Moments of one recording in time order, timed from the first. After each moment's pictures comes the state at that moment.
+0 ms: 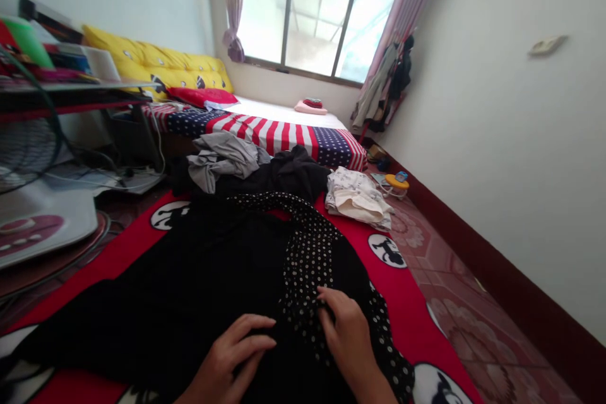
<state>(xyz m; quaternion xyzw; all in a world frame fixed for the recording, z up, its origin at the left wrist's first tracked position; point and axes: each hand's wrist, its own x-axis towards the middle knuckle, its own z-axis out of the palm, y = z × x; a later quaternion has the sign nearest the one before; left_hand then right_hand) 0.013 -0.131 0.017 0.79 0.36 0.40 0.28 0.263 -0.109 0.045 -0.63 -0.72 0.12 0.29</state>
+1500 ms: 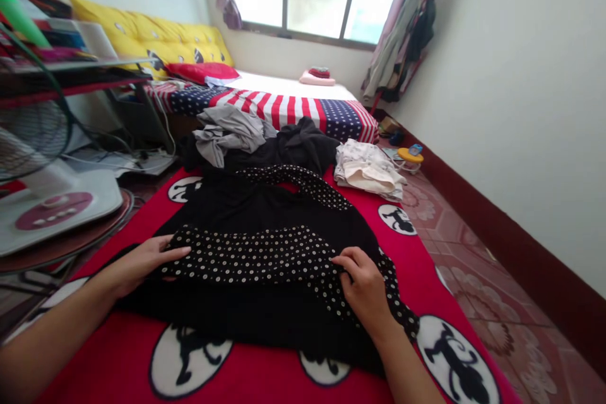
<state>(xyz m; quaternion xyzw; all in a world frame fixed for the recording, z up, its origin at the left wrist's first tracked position) -0.144 -0.066 0.069 0.40 0.62 0.33 0.59 0.282 -0.108 0.034 -0.53 -0.78 0.01 0.34</state>
